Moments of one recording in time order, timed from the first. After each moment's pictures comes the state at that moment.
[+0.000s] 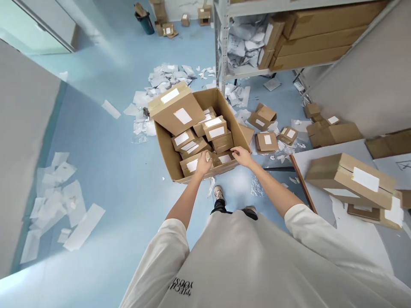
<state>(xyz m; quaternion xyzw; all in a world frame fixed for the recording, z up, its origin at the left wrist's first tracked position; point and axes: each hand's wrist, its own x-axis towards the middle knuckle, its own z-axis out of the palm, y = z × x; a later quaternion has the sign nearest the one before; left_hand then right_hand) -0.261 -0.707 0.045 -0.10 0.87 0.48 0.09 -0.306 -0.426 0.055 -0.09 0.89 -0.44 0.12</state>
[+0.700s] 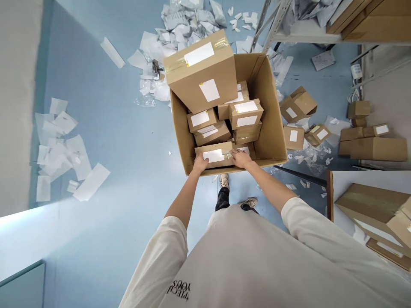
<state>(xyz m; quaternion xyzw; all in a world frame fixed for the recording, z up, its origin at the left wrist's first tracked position) -0.238 -0.828 -0.055 -0.33 0.79 0.45 0.23 -0.329 -0.557 -0.063 -0.21 0.89 -0.19 0.35</state>
